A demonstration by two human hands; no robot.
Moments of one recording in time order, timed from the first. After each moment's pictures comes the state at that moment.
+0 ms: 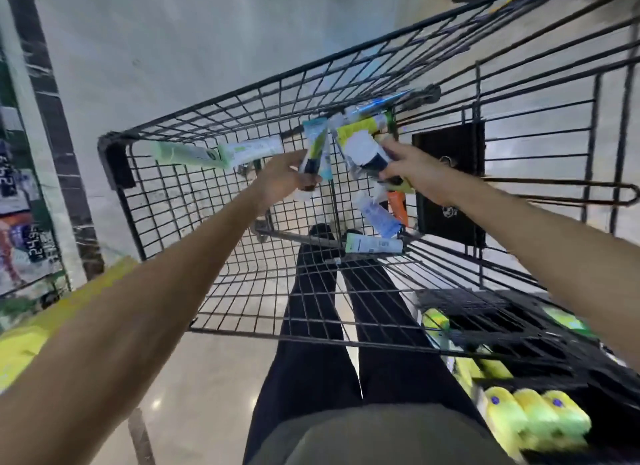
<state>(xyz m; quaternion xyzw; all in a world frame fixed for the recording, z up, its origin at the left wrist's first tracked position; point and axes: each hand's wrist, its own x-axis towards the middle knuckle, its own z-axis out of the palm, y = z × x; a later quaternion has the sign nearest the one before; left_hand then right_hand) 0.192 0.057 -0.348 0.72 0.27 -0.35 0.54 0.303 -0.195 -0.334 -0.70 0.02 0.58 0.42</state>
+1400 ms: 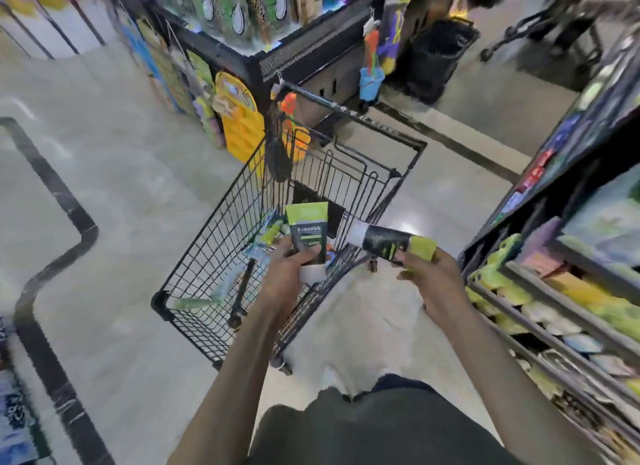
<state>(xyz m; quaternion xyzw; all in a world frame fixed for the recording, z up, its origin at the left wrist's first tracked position) -0.061 -0.046 -0.010 0.57 0.07 -0.30 0.76 -0.182 -0.266 -0.009 -0.52 0.33 -0.11 0.78</state>
